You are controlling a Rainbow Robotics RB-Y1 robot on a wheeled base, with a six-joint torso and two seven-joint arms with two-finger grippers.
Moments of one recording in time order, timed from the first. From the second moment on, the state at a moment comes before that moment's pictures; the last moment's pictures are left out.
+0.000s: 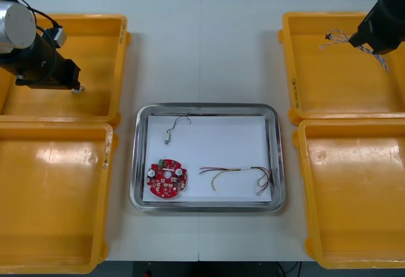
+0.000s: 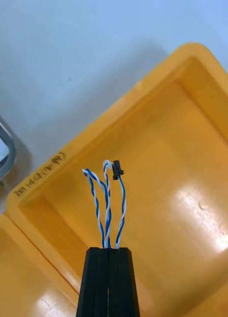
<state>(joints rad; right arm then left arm) -0.89 -0.59 -0.23 -1.56 -0.73 1.92 2.30 -0.80 0.72 -0.17 -1.20 0.69 1.46 -1.45</state>
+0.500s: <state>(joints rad) -0.84 -0.59 0.06 -1.78 -0.78 1.92 2.26 -0.80 0.72 -0.22 -1.13 0.71 1.37 -1.45</state>
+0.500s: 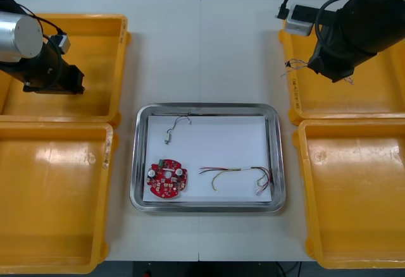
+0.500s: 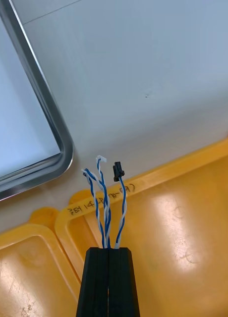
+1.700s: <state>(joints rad) -0.74 -0.41 0.33 -1.84 -0.61 1.82 2.25 -0.80 0.72 -0.29 -1.10 0.73 1.26 -1.45</state>
